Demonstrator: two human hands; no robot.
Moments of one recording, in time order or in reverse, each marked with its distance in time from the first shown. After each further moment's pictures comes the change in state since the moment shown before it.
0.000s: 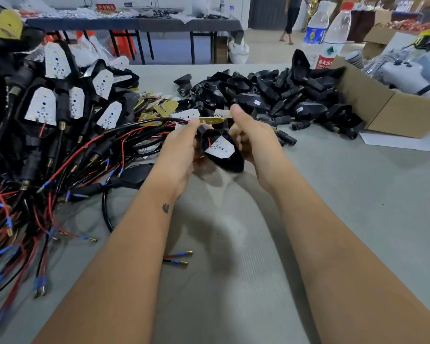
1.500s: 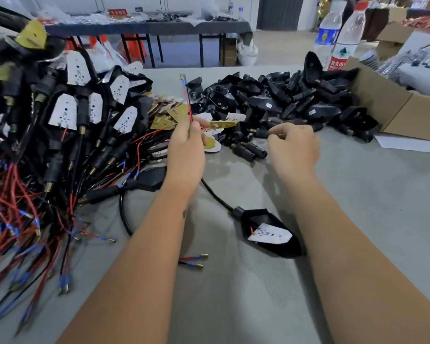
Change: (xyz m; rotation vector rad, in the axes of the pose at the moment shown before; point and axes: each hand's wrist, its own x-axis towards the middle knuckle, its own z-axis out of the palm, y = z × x) left_hand 0.009 -0.008 -0.013 0.245 0.227 0.291; right_hand 0.016 0.019 -0.023 -0.755 0.518 -0.005
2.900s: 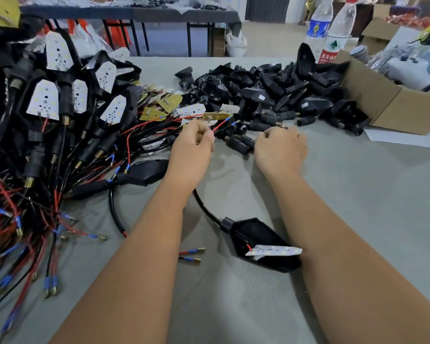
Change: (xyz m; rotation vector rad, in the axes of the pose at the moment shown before) left_hand -0.007 -0.011 0.009 0.152 -0.201 -0.035; right_hand 0.000 0.003 0.016 -0.347 -0.030 0.035
